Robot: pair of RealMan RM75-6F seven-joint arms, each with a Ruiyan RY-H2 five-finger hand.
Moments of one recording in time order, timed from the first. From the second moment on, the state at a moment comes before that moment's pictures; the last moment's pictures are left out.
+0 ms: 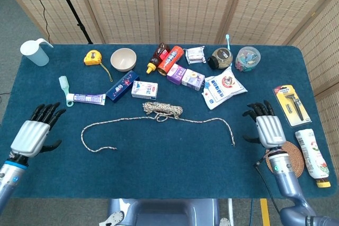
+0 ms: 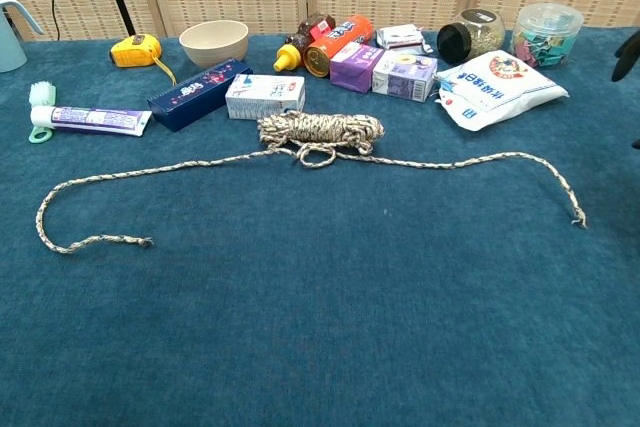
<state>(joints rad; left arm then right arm) -0.34 -1.09 0.03 -1.61 1.46 1.29 0.07 0.39 -1.36 0.15 -1.49 -1.31 1.25 -0.09</state>
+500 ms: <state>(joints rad) -0.13 -1.04 0.10 -1.58 1.52 1.52 -0.04 0.22 -1.27 0.09 -1.60 -1.31 1.42 -0.13</state>
